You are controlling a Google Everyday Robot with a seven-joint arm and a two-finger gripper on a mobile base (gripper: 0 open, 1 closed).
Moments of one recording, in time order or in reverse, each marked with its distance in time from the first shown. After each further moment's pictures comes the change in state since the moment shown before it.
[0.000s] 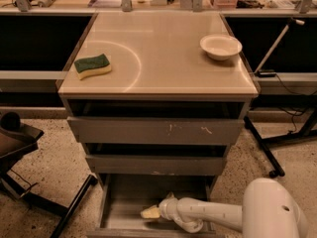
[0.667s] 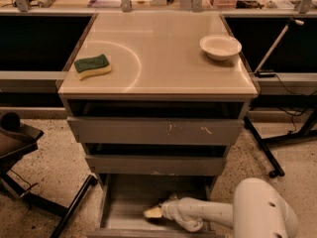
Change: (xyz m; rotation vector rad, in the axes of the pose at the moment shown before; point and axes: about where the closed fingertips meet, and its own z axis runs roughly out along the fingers) arm 0.030 -0.022 0.021 0.024 0.050 0.063
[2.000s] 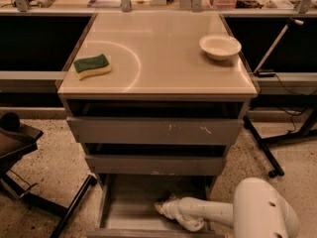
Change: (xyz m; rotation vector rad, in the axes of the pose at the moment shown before) arm 0.000 -0.004 0.000 0.007 0.003 0.004
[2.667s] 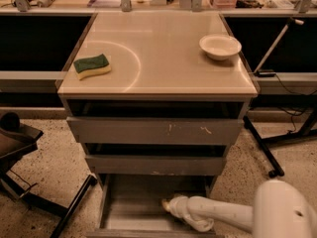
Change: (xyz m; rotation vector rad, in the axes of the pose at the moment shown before) arm -0.020 -0.017 -0.047 0.026 -0.041 0.000
